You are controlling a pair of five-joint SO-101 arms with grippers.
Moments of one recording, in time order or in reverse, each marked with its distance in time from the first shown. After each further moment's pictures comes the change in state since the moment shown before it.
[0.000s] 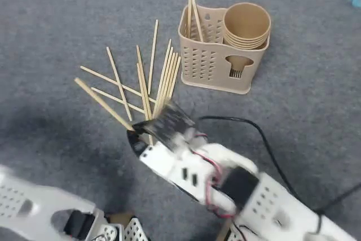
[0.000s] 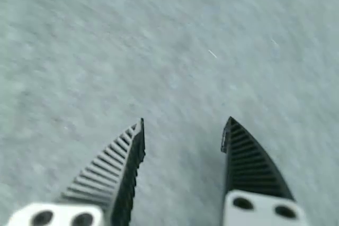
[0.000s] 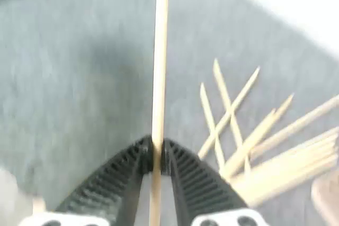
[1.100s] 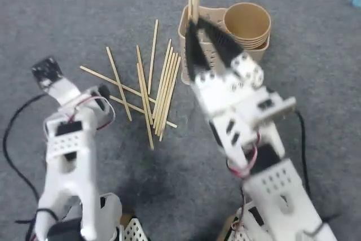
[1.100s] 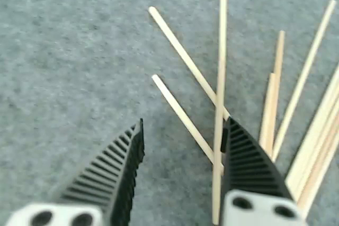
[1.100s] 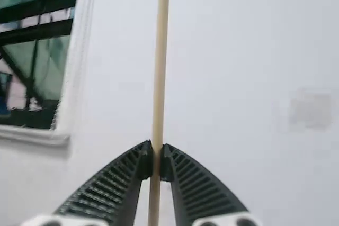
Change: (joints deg) left arm 54.0 -61.2 126.2 -72.2 6.7; right arm 29.6 9.2 -2.8 -57.7 0.1
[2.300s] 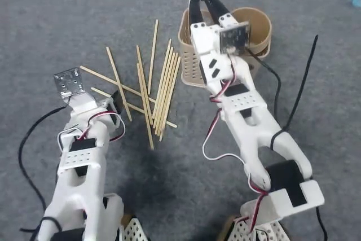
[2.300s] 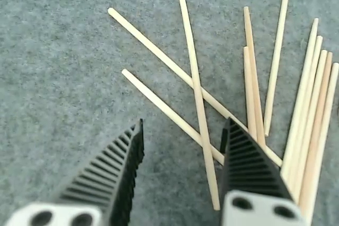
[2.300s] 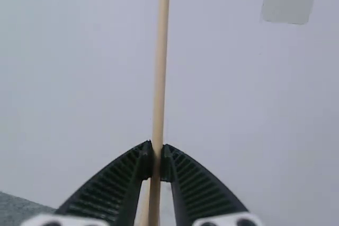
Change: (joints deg) left arm 4.3 -5.2 13.5 -14.4 -8.0; right arm 9.1 53.9 -19.1 -19.5 0.4
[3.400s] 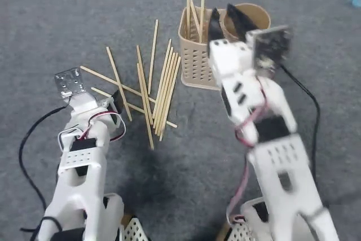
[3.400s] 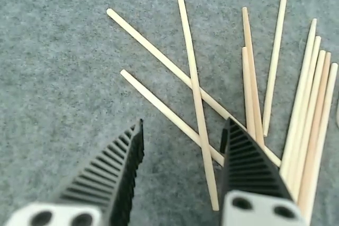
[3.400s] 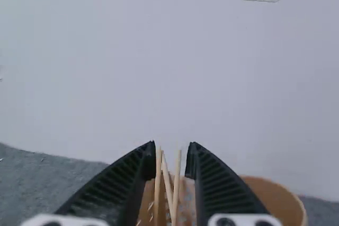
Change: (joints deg) left arm 0.2 0.0 0.0 -0.2 0.0; right arm 0.4 -50.0 7.9 55.7 -6.8
